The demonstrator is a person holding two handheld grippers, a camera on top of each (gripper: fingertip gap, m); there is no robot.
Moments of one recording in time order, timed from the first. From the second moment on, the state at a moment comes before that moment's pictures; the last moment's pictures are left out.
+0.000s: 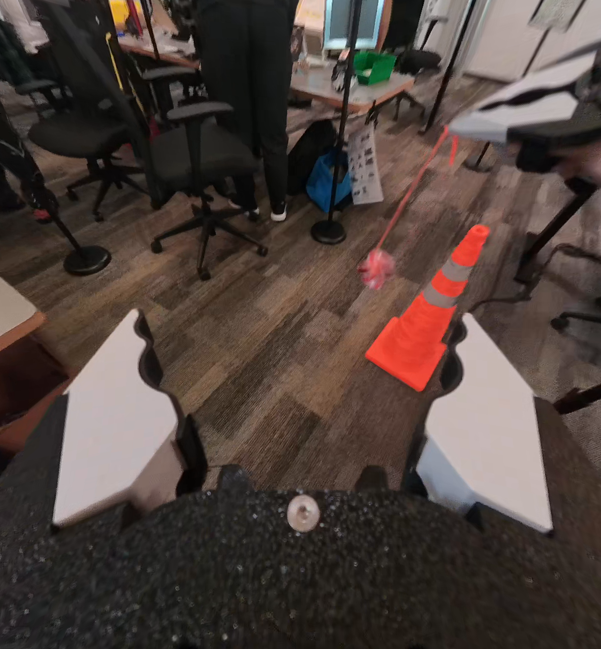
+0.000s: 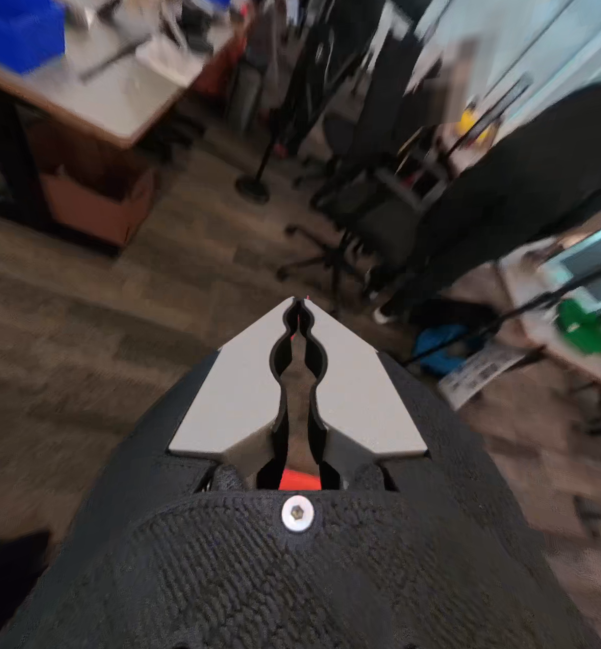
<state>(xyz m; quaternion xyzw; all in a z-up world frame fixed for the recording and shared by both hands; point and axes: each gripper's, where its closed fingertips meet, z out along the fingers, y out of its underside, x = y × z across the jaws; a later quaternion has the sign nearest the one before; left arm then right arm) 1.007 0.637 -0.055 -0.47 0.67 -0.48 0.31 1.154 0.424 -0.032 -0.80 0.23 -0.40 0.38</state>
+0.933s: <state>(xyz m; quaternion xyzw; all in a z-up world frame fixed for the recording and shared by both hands) 1.016 0.625 -0.100 -0.50 0.70 -0.42 0.29 1.073 0.460 0.179 -0.65 0.06 -0.50 0.56</state>
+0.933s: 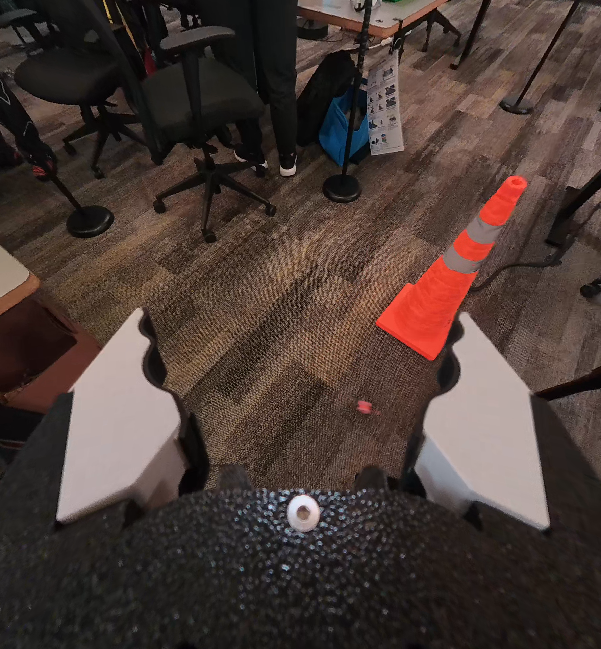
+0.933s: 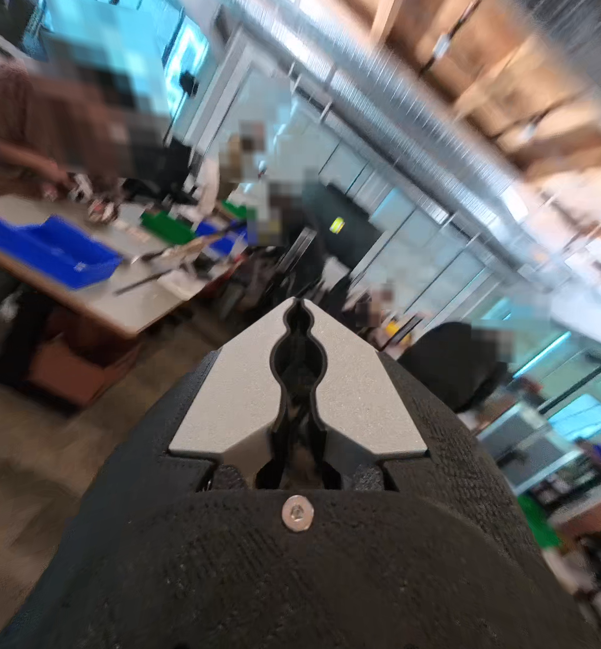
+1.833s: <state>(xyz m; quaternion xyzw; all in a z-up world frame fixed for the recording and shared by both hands) 1.062 0.573 -0.228 -0.55 0.58 -0.60 0.00 0.752 0.202 -0.544 -0.72 0.69 0.07 0.01</state>
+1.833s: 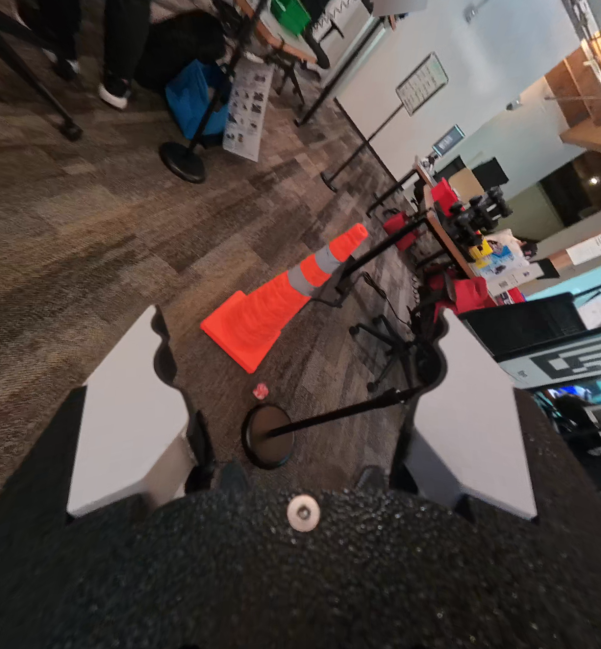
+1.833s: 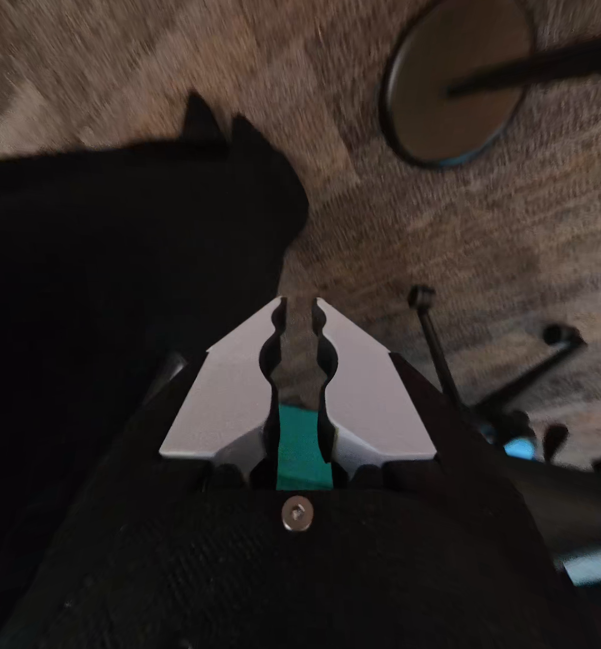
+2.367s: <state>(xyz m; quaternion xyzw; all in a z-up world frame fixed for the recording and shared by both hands) 1.148 0.461 -0.336 -0.57 0.60 -0.56 -0.09 1.021 0.180 -0.622 -0.49 0.86 -0.02 0.11</state>
